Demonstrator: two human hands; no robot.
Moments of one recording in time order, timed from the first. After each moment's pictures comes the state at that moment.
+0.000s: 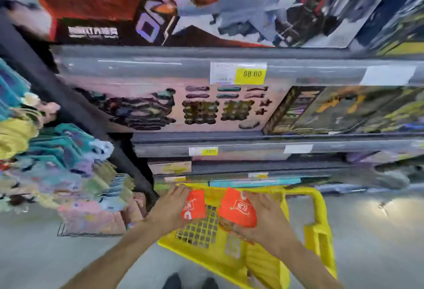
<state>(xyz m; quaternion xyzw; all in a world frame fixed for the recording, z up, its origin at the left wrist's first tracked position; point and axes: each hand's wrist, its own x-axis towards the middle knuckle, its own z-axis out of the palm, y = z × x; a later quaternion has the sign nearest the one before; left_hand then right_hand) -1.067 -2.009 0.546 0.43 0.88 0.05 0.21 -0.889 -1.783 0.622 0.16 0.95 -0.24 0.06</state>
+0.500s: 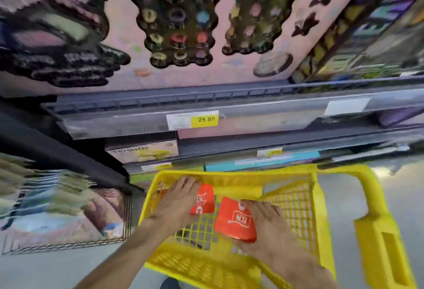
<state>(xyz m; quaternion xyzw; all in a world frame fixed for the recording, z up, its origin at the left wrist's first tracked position) -1.089 -1.957 0.352 0.52 0.84 0.02 0.16 -0.897 -1.788 0.417 0.21 0.95 -0.19 0.13</state>
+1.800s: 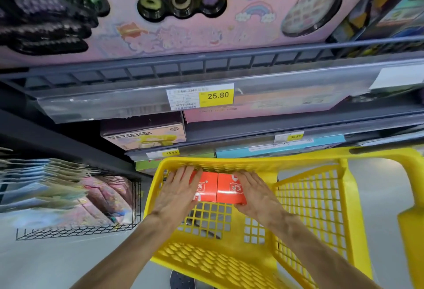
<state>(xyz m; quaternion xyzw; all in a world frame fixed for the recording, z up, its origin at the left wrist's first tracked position) -1.094 -1.977 0.315 0.49 0.86 -0.07 0.13 -0.958 -1.771 0.289 0.14 0.95 -0.21 0.18</state>
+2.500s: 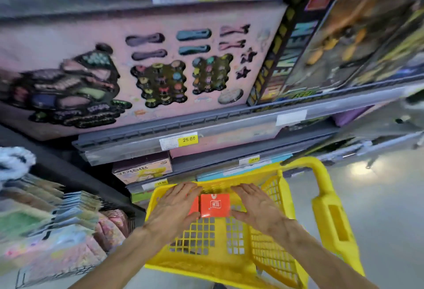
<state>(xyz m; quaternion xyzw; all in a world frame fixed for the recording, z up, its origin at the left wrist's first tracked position) -1.077 -1.968 0.461 0.58 0.81 0.08 0.11 -0.910 -1.753 0.448 0.17 0.96 -0.19 0.13</state>
